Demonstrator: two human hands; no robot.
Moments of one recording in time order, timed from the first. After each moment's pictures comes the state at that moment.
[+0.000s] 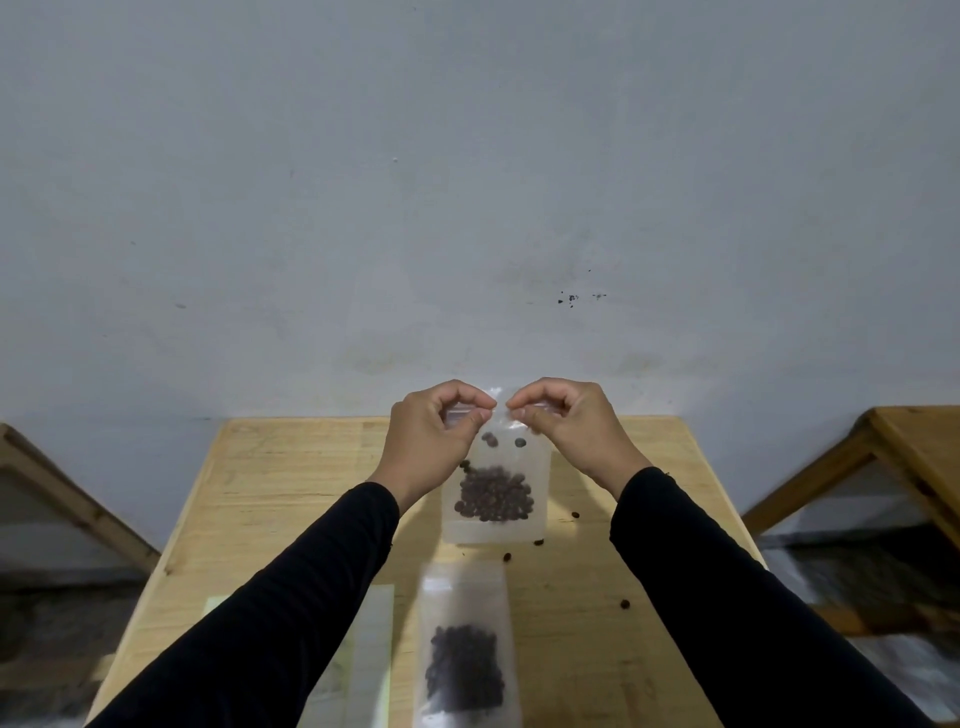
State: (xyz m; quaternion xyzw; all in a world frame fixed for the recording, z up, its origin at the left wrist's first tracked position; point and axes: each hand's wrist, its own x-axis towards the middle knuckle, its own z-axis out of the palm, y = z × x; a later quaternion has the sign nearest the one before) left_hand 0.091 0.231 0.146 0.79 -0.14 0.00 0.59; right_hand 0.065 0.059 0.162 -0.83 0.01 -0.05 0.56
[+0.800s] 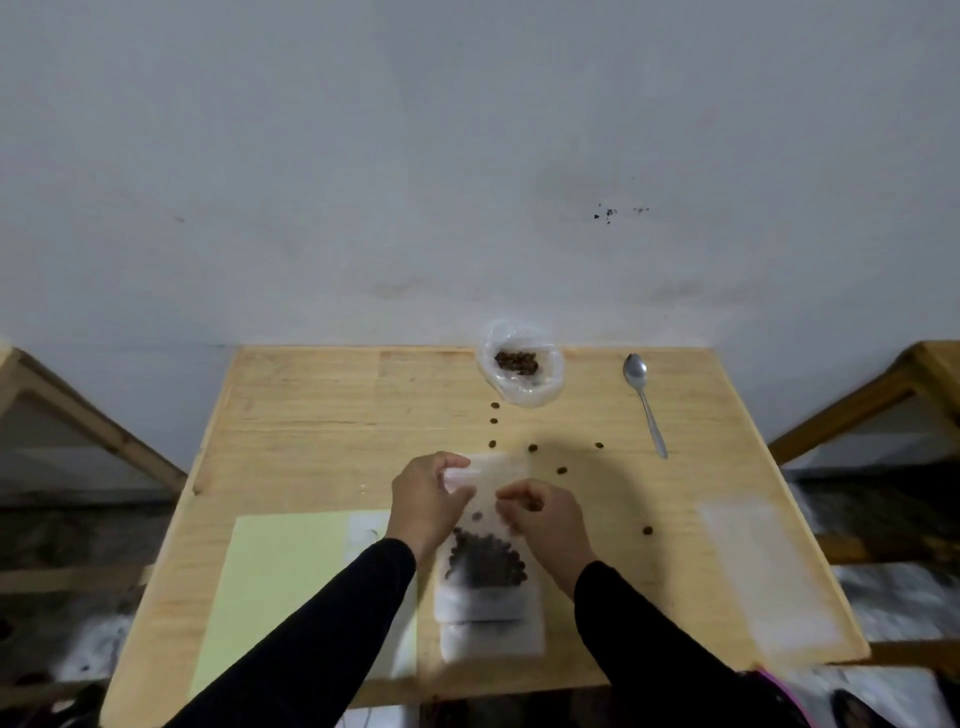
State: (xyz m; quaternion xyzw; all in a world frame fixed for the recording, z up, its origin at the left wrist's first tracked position) left_hand 0.033 0.264 0.015 0.89 -0.01 -0.15 0.44; right_hand -0.020 0.118 0.010 -0.80 0.23 0.07 0.55
